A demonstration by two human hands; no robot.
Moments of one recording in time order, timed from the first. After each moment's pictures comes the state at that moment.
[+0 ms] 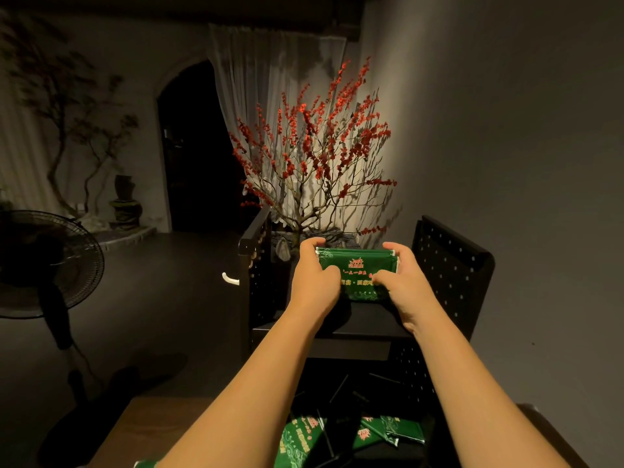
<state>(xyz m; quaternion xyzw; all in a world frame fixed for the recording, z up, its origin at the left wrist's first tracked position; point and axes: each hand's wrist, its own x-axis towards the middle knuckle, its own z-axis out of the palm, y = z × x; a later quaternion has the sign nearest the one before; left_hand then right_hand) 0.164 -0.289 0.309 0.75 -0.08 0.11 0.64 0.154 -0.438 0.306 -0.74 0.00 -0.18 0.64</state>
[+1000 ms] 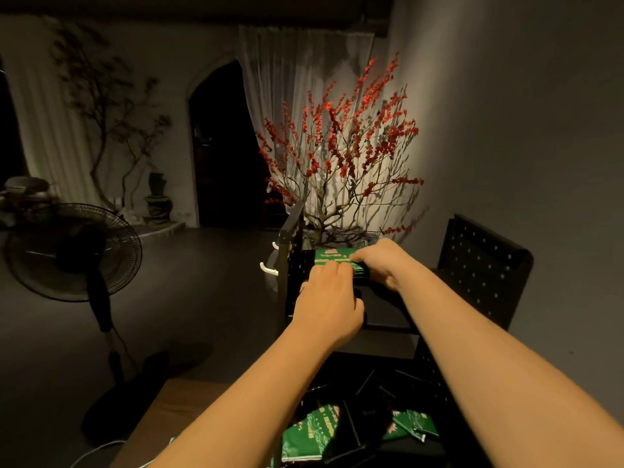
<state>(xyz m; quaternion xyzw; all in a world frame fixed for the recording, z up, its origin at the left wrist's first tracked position) 0.126 -0.251 0.297 0.95 -0.17 0.21 0.18 0.200 -0.373 0.341 -0.85 0.09 -0.05 0.52</state>
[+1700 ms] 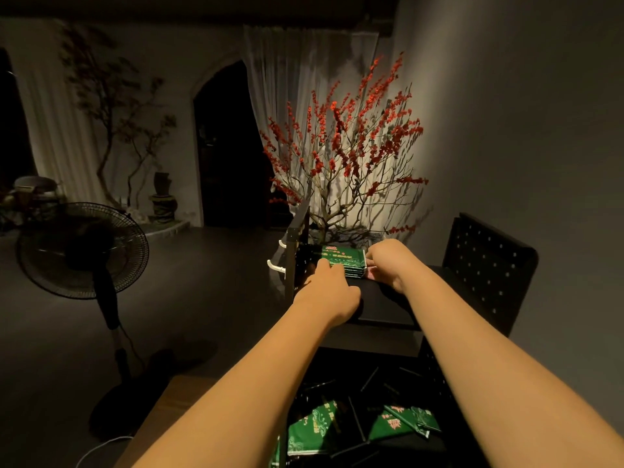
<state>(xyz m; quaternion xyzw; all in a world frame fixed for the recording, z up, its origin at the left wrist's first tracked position) 0.154 -0.245 0.303 0.97 -0.09 0.05 0.20 0.212 -0.376 0.331 -0.79 0.13 -0.05 0.59</state>
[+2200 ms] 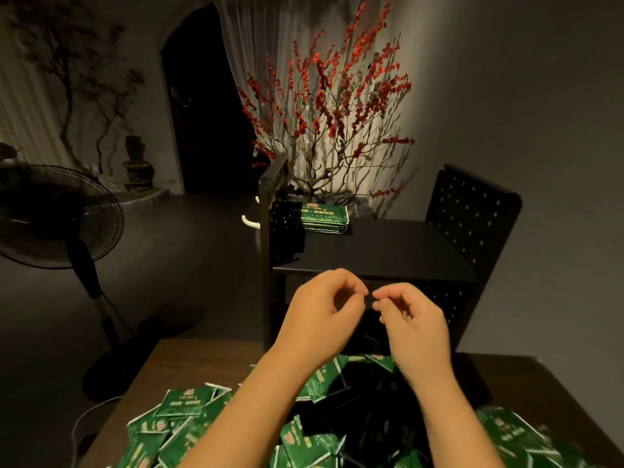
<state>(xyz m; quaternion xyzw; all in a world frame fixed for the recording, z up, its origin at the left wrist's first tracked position) 0.063 -0.247 0.251 0.83 -0.22 0.15 0.49 0.040 -0.391 0.234 -0.79 -0.02 -0.27 0.54</state>
